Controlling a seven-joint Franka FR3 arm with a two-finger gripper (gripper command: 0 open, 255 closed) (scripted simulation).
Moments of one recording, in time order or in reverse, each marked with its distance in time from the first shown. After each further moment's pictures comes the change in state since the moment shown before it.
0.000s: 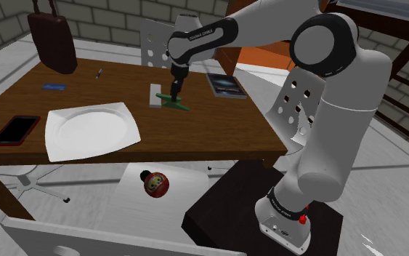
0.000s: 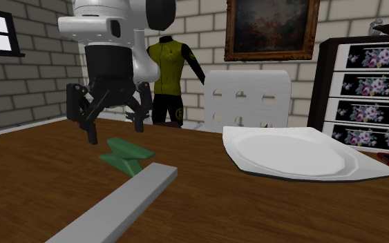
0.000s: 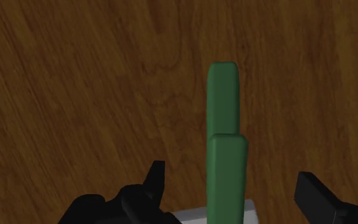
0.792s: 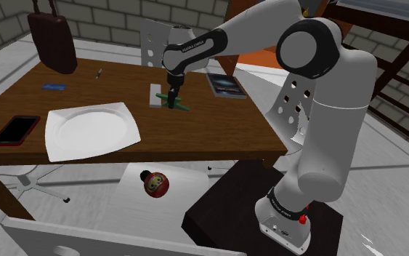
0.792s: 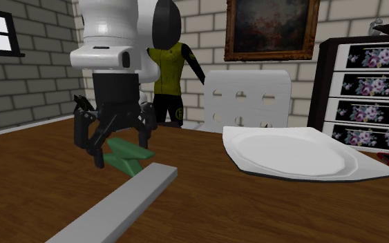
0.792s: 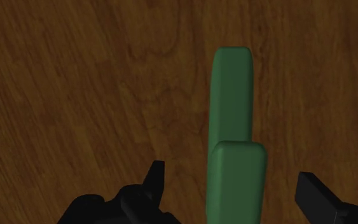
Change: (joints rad) arm 0.004 0.085 0.010 0.013 -0.004 0.055 -0.015
